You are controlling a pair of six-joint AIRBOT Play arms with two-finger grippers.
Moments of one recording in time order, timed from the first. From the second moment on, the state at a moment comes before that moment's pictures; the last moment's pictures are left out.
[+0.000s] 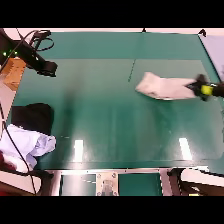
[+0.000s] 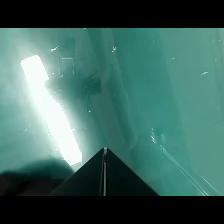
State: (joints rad) left arm 0.00 -1.65 1.85 1.35 -1.52 -1.26; right arm -0.70 -1.34 1.06 -0.72 1.05 1.34
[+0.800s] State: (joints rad) left arm 0.00 -1.65 1.85 1.35 -1.53 -1.27; right arm -1.54 -1.18 0.81 -1.15 1.07 1.37
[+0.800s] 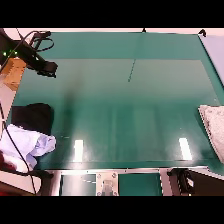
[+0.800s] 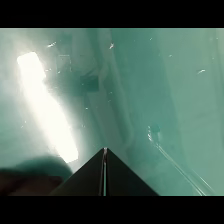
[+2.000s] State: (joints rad) left arm 0.00 -1.00 0.97 1.30 -1.38 -1.45; right arm -0.07 -0.93 0.68 -1.10 1.07 1.56
